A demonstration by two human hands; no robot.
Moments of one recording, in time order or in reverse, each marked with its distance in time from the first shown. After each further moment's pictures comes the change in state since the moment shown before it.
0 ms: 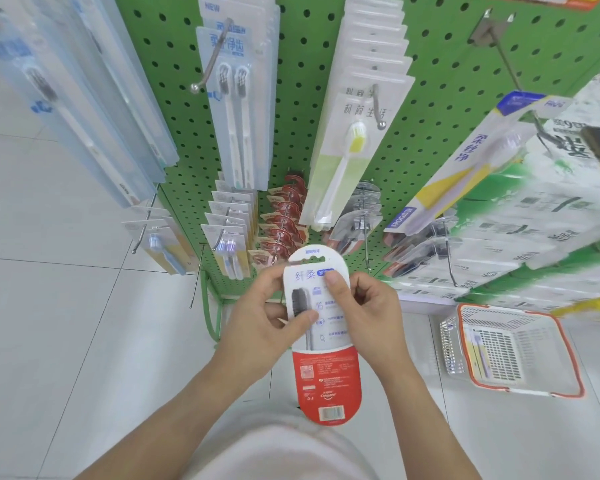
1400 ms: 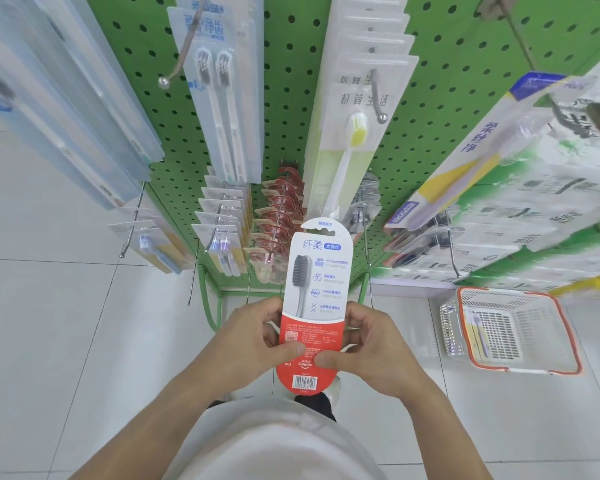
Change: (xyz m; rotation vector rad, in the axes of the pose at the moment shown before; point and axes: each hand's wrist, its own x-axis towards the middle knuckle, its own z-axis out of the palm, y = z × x) left_hand 0.011 -0.026 -0.030 0.345 -0.335 -0.154; right_hand -0.019 0.037 -0.028 -0.024 -0.403 0.260
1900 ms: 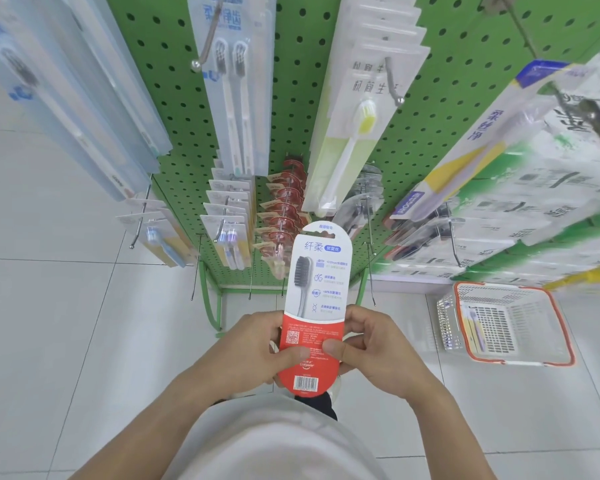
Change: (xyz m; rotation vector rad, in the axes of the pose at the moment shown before) left_hand -0.017 -0.007 0.001 0.079 -0.115 0.024; right_hand -0.019 -0.008 0.014 -0.014 -0.004 0.071
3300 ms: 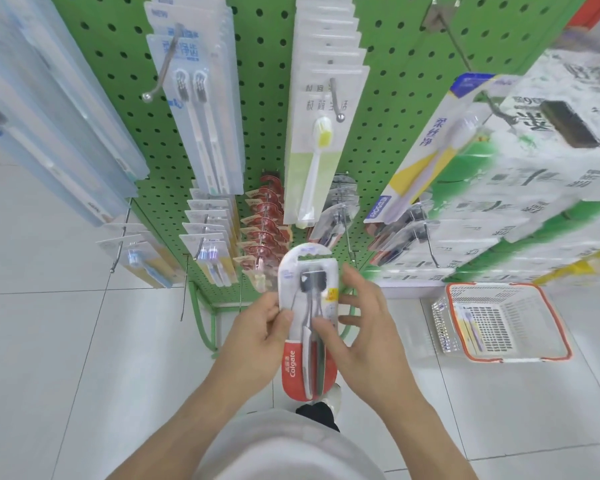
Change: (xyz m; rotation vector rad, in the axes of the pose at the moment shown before) left_hand 0.016 0.024 0.023 -0.154 0.332 0.100; right_hand -0.008 -0.009 0.010 -0.402 0.477 -0.388
